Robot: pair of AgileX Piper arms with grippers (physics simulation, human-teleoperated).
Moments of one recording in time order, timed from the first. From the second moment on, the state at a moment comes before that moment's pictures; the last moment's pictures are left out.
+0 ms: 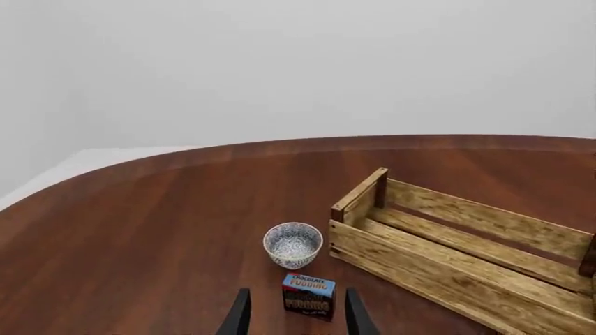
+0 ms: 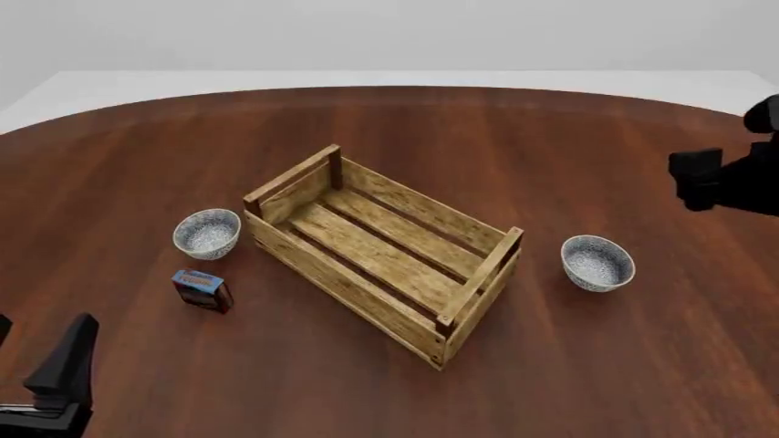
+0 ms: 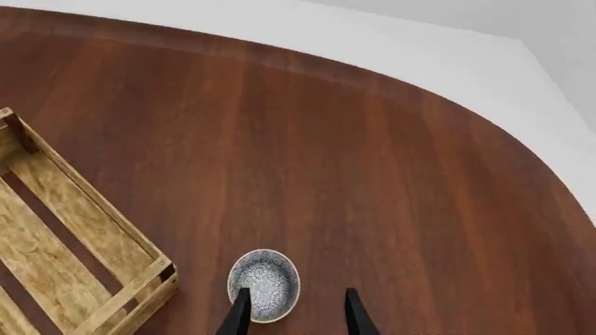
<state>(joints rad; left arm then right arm) -0.02 0.00 -0.01 0.01 0.02 -0.09 0.99 -0.82 0.30 -0.19</state>
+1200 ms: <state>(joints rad) -0.02 0.00 0.00 0.02 0.02 -0.18 1.54 -1.07 0.38 -0.28</state>
